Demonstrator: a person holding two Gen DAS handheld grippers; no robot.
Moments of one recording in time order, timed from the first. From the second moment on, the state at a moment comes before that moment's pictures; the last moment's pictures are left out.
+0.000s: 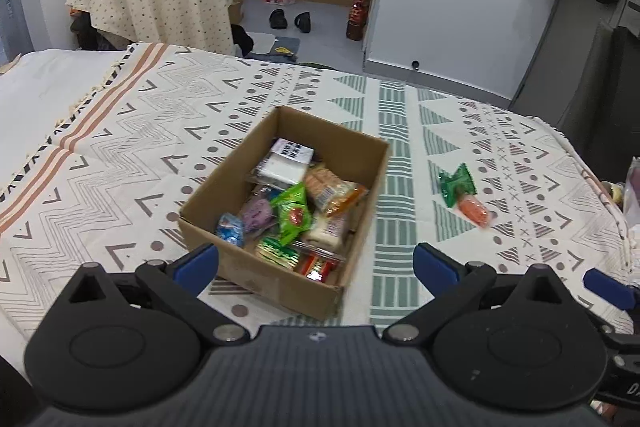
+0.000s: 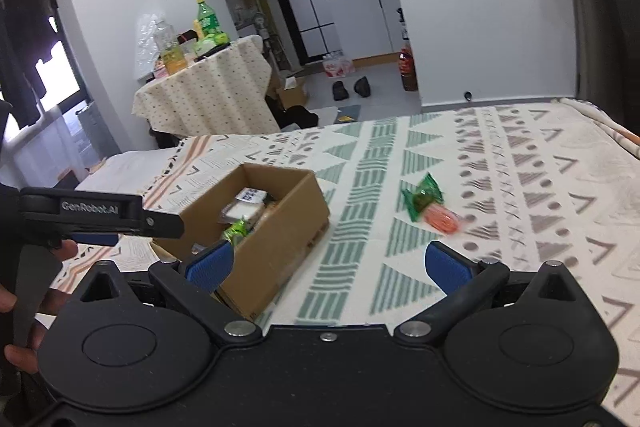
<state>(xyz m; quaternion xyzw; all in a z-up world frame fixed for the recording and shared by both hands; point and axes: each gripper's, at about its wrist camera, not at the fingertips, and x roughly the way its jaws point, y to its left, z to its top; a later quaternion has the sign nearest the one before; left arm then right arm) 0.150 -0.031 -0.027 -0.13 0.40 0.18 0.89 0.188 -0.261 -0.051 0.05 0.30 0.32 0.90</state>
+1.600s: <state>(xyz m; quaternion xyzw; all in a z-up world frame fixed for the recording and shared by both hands) 0.191 -0.091 -0.056 -0.11 0.40 0.06 0.91 0.200 -0.282 -0.094 0.01 0.35 0.24 0.91</state>
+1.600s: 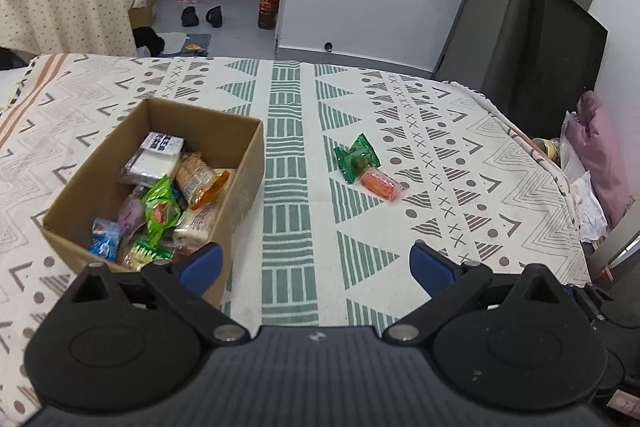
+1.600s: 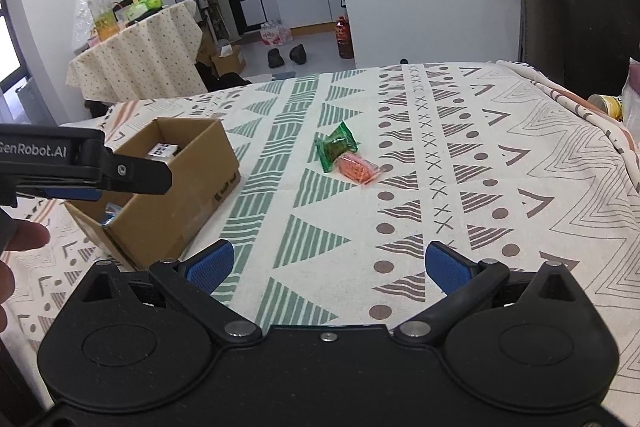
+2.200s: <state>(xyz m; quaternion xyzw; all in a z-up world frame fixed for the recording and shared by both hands) 0.249 -0.085 -0.069 -0.10 0.41 0.02 0.91 0.244 -0.260 -0.107 -0.02 0.35 0.19 0.92</state>
